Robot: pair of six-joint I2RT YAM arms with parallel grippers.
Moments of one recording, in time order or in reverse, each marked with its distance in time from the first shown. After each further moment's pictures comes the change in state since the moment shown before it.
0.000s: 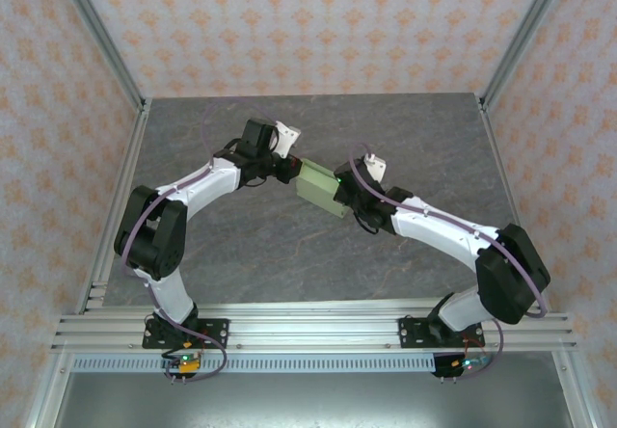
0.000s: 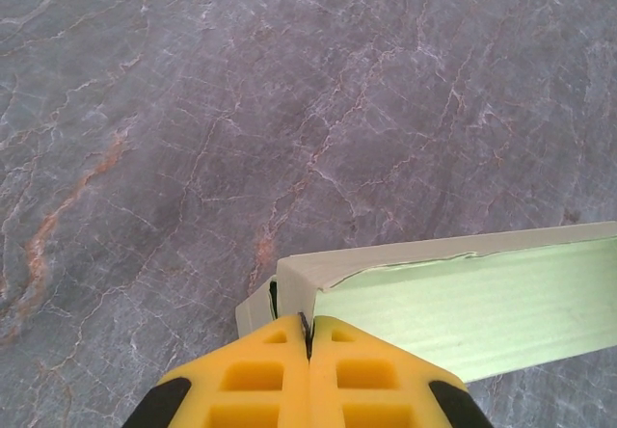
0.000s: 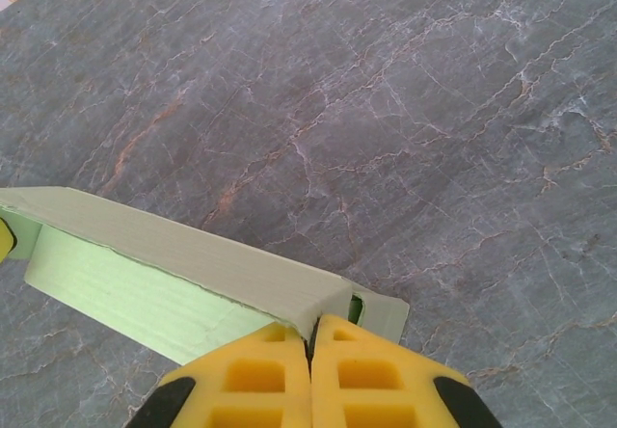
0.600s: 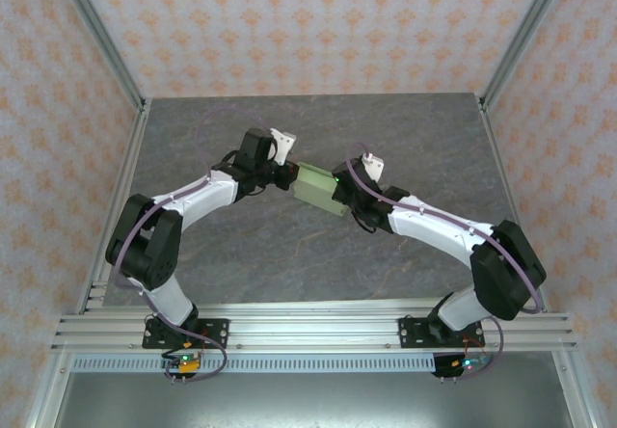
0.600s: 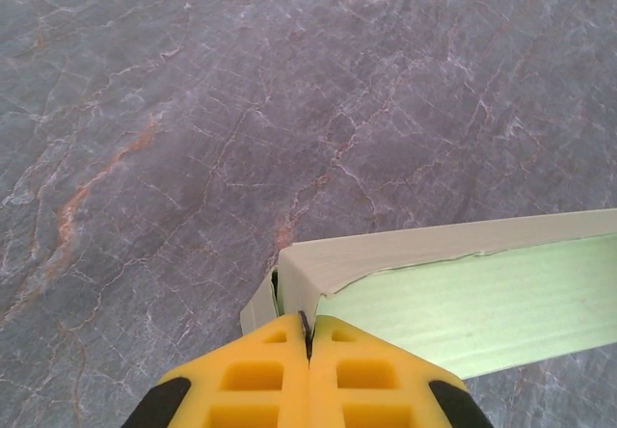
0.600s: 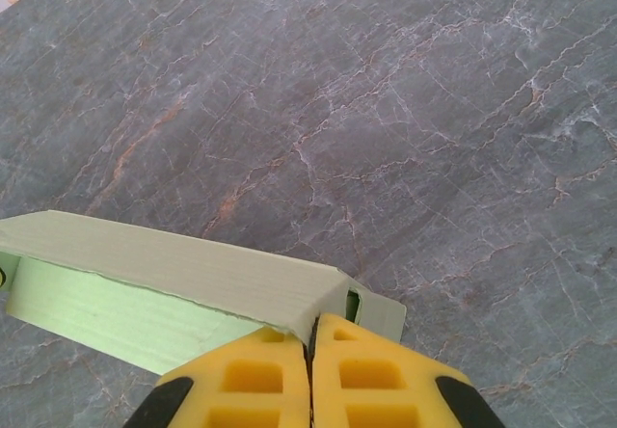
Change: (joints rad) left arm -0.030 -0.080 -0.154 0.141 -0.109 -0.078; right arm -0.001 0.029 0.003 0.031 0.010 -0.015
